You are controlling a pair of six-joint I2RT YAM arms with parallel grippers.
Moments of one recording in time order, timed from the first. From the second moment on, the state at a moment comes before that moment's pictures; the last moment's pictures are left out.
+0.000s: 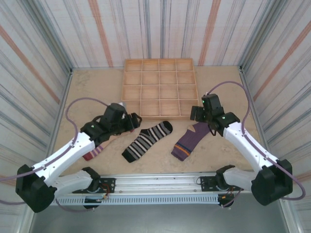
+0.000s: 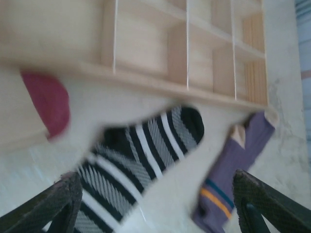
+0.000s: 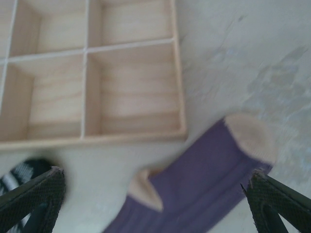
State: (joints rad) left arm -0.71 1.07 0.82 -0.54 0.01 -0.94; right arm 0.42 1.12 0.87 -0.61 0.21 0.44
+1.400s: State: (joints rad) left arm -1.21 1.82 1.05 -0.26 -0.05 -1.78; right arm 0.56 0.86 0.77 -0.88 0.21 0.65
